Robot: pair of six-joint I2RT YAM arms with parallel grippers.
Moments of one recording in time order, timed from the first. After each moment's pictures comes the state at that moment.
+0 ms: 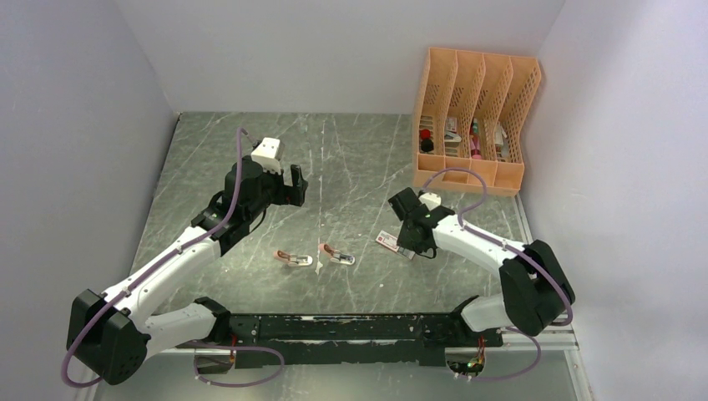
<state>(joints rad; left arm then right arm) -0.54 1.08 0.80 -0.05 -0.15 -0.23 0.60 1.37 0.75 -0.59 0.31 0.88</state>
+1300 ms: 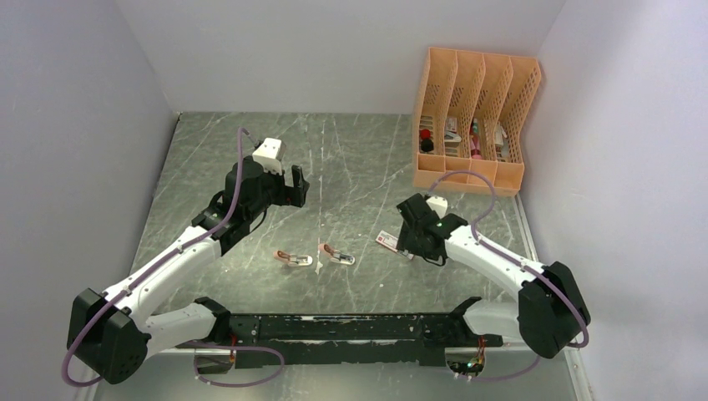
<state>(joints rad) -0.54 1.09 0.80 -0.05 -0.13 -0.23 0.59 1.23 0.71 -0.66 0.32 0.79</state>
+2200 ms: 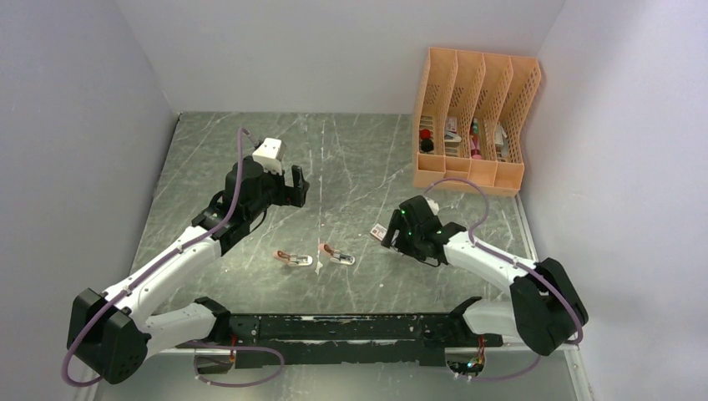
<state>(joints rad) -0.54 1.09 0.80 -0.05 -0.13 -0.23 0.56 1.24 0.58 -0.34 0.10 0.83</state>
